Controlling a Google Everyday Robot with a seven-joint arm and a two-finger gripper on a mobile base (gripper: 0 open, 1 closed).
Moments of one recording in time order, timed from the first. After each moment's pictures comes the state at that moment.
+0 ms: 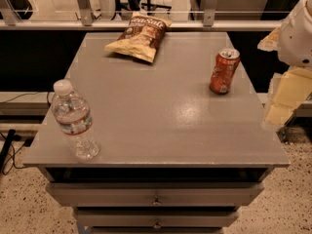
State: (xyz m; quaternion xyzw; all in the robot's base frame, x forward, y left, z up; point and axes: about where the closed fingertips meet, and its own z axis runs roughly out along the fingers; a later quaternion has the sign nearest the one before) arm 0.438 -0.217 0.976 -0.60 0.78 -0.03 0.16
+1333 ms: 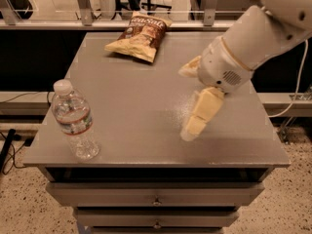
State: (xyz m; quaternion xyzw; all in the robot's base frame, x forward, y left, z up) arm 0.463 -0.078 0.913 -0.64 0.71 0.18 0.23
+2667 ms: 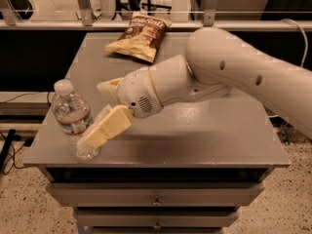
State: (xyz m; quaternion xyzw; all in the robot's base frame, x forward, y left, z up) arm 0.437 0.121 0.913 -0.56 0.61 0.44 0.35
